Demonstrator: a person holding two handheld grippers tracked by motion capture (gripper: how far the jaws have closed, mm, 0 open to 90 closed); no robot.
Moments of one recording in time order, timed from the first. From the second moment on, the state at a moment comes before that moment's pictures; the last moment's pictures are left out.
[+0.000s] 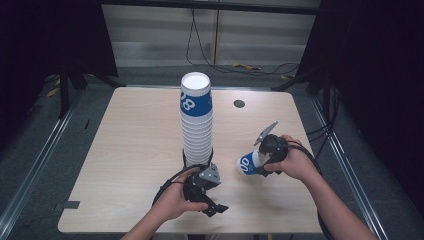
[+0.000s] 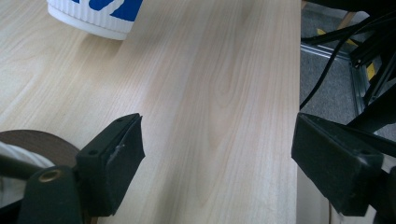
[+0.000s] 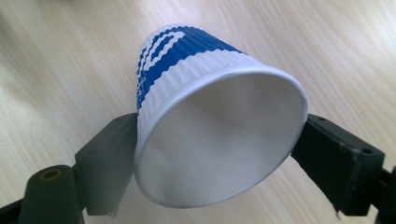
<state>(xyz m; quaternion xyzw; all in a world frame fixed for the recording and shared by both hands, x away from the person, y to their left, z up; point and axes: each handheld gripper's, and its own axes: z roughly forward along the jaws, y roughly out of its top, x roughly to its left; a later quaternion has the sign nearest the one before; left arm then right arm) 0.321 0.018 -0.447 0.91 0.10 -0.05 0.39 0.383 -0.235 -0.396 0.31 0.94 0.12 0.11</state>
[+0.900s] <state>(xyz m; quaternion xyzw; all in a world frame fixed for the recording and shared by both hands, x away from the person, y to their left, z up) 0.325 0.035 -0.459 0.91 0.12 -0.05 0.40 0.417 -0.220 -0.408 0.33 0.93 0.10 0.09</state>
